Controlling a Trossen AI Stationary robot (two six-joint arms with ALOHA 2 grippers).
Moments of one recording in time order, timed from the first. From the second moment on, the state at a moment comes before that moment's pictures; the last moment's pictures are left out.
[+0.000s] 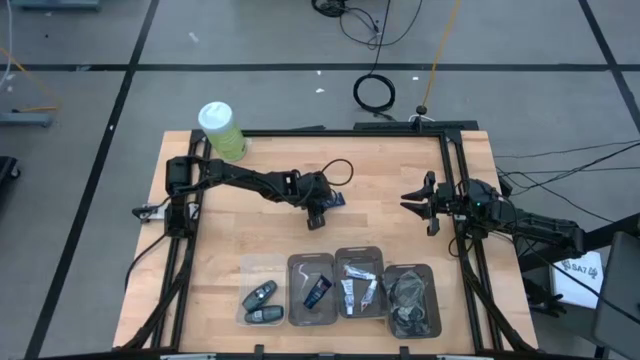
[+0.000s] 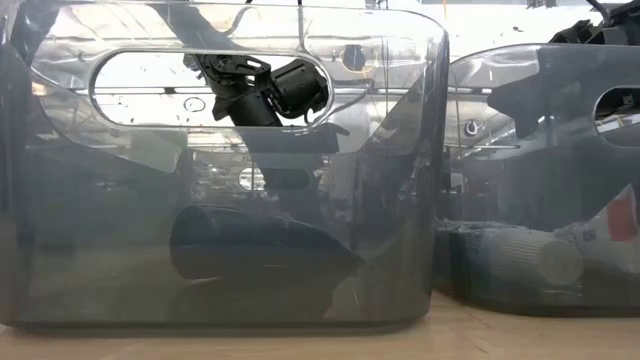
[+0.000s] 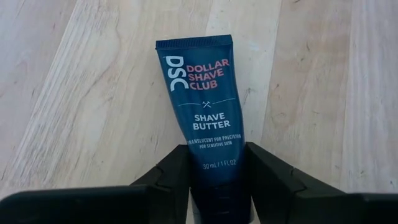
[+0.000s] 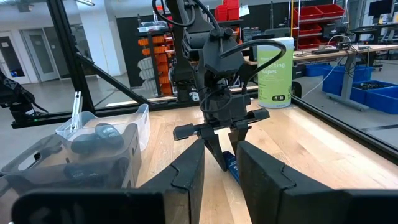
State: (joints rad) left arm 0.19 1.95 1.13 -0.14 0.01 0.00; right arm -0.29 0.06 0.01 0.07 -0.24 0.11
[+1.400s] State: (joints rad) left arm 0.08 1.68 1.13 -0.22 0.00 -0.01; right arm -0.29 0.06 0.01 0.07 -0.24 0.11
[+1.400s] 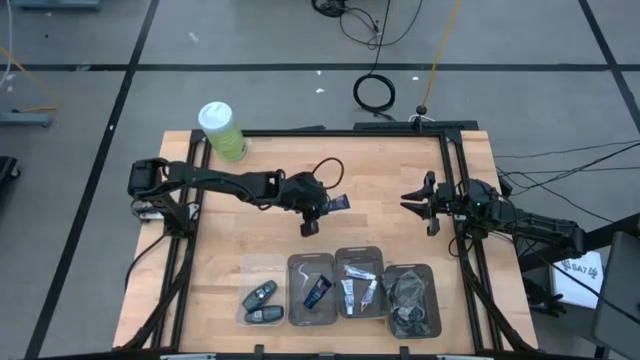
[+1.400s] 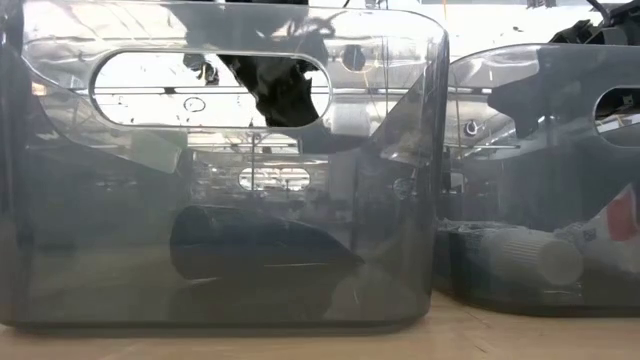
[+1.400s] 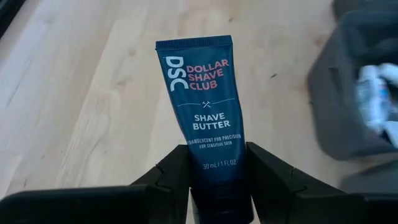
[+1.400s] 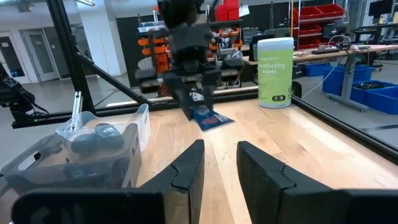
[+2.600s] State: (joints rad) left arm -0.38 1.67 1.13 -0.26 0.00 -0.36; right arm -0.29 0.06 0.01 0.07 -0.24 0.11
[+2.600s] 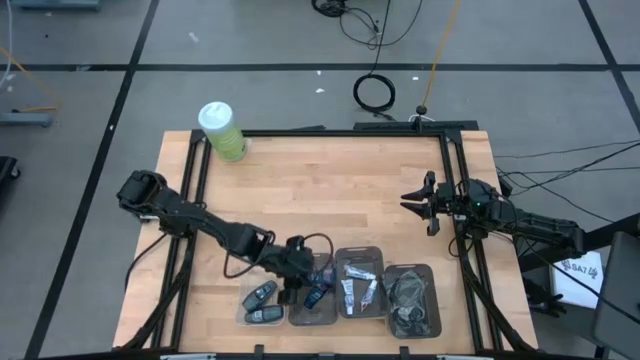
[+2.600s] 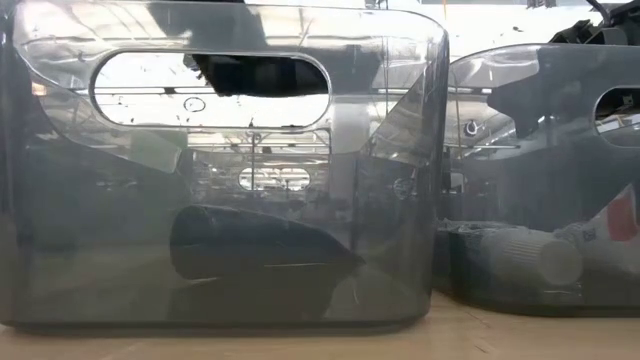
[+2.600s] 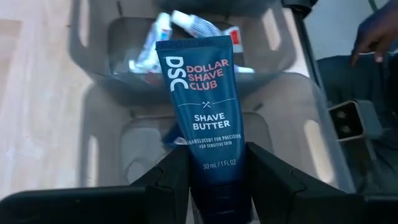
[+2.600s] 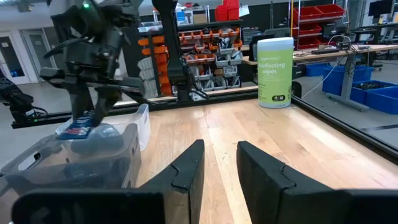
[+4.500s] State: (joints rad) left arm -0.41 1.83 1.12 -0.24 -0.03 -0.49; right arm -0.29 0.06 0.01 0.07 -0.24 0.11
